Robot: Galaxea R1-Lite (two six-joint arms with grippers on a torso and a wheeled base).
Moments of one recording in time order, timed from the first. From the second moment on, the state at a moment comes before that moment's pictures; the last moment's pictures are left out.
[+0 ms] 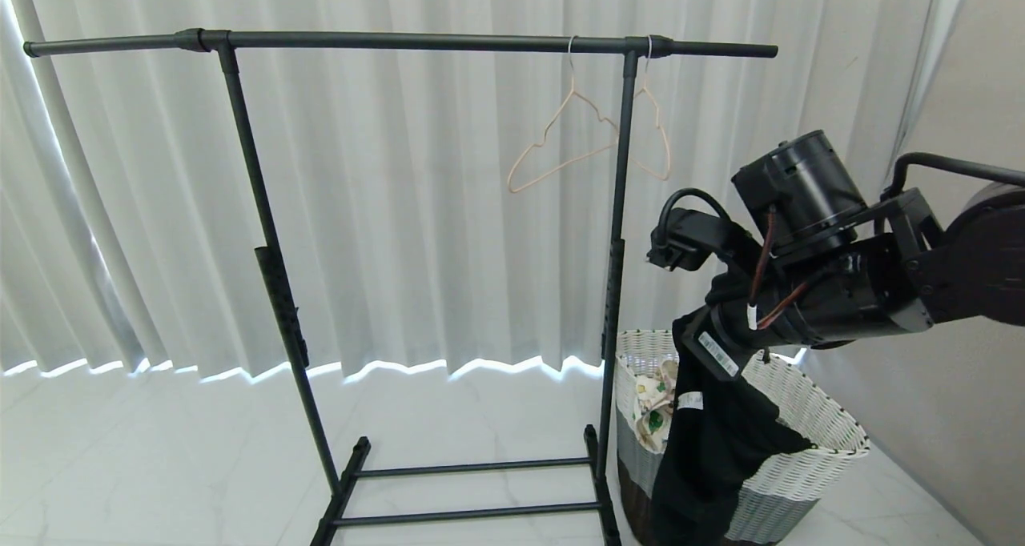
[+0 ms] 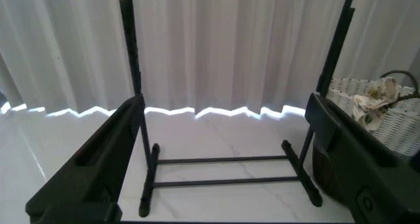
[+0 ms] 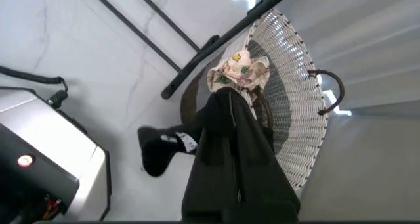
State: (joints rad) left arm -0.01 0.00 -0.01 -0.01 -0.06 0.01; right arm 0.72 1.73 -1.37 0.39 -0.19 -0.27
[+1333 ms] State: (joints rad) left arm -0.58 1.32 -0.79 -0.11 -0.32 -0.09; right arm 0.78 1.78 -1.55 0.37 -0.19 -0.17
